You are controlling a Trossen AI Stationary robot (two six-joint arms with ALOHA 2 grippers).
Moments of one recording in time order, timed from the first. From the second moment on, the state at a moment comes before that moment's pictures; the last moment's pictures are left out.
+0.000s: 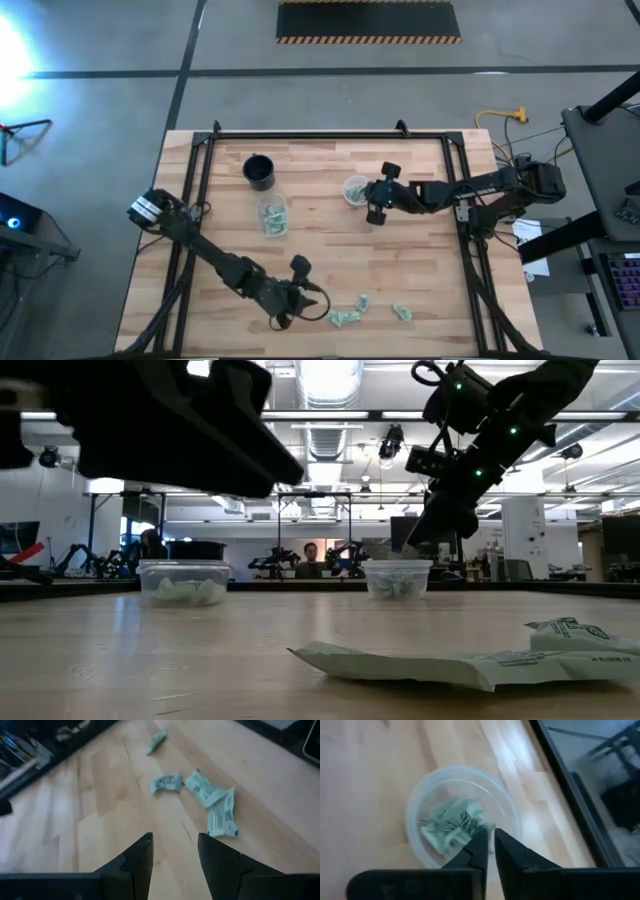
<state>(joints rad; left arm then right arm) -0.59 1.77 0.93 0.27 -0.42 0.19 -0.11 1.42 0.65 -0.04 0.47 -0.10</state>
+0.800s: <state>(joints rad) -0.45 1.97 1.14 0.13 0.05 0.20 0.03 1.09 0.64 -0.17 0.46 -0.11</state>
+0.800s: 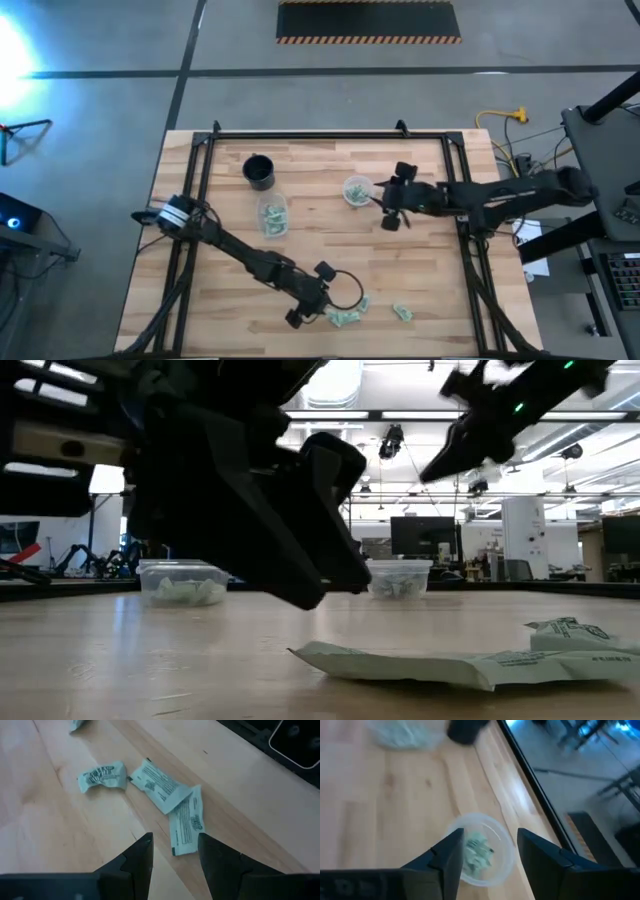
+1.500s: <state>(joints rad) -0.44 2.02 1.18 0.11 0.08 0.13 0.27 0.88 0.61 -0.18 0.47 -0.11</state>
